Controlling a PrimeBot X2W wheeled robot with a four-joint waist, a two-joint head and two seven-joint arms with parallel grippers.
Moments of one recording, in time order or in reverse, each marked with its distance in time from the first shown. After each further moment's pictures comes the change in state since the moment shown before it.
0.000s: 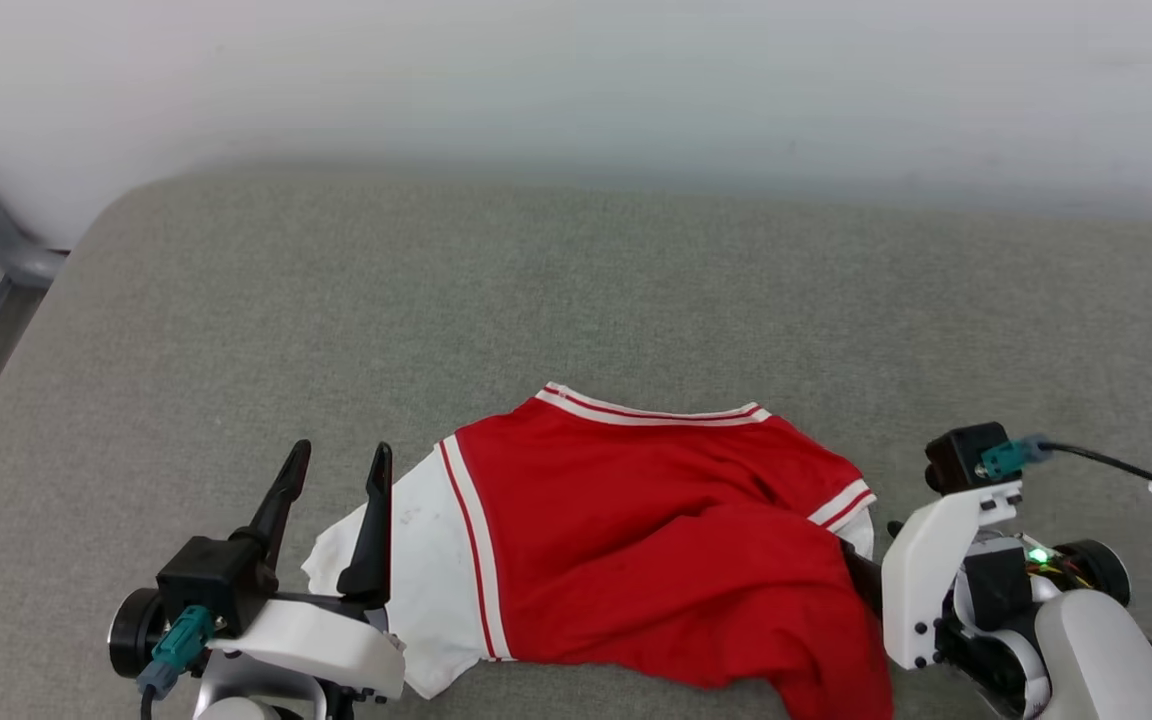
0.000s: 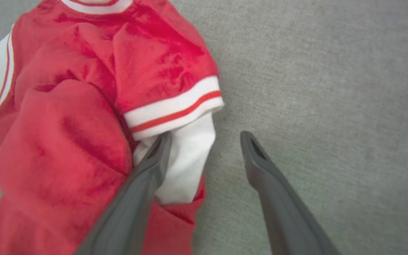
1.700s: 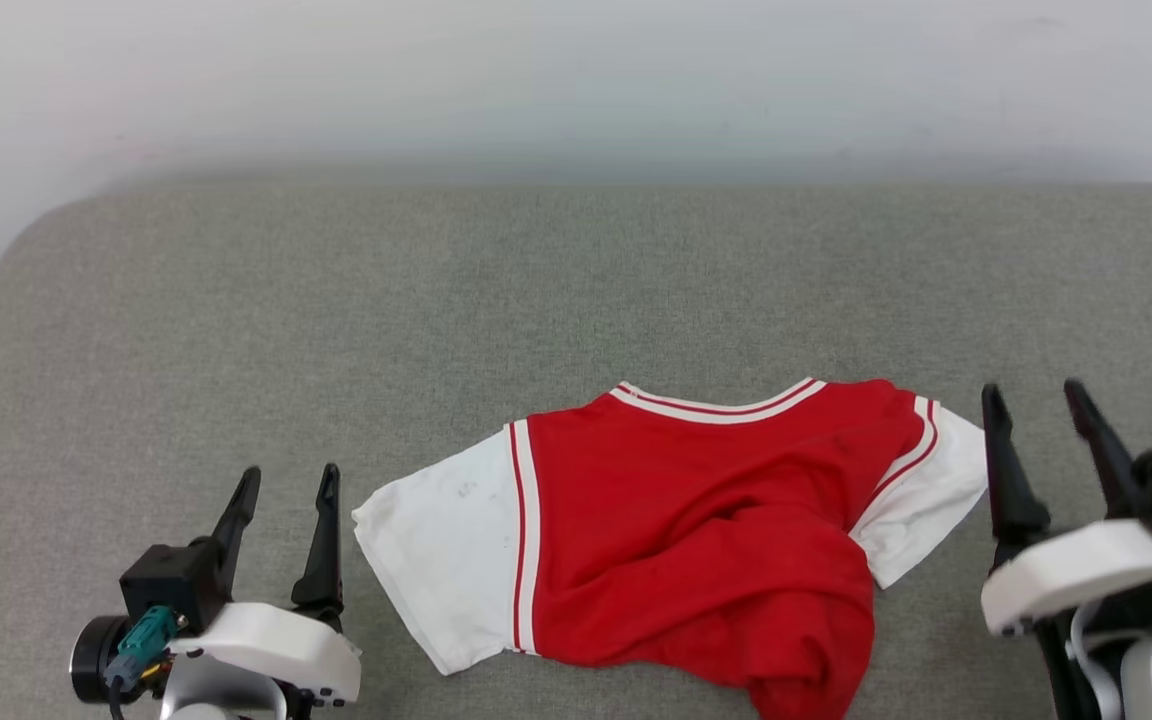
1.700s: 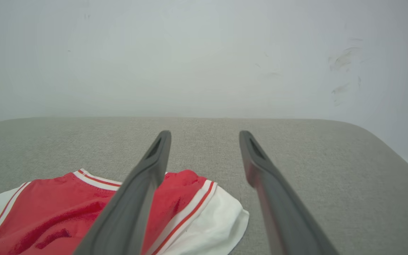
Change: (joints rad) left arm 0.015 -0.061 0.147 0.127 0.058 -0.086 0.019; right arm 0.086 0.075 -0.250 -0.145 -0.205 0.000 -0.716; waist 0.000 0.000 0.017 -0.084
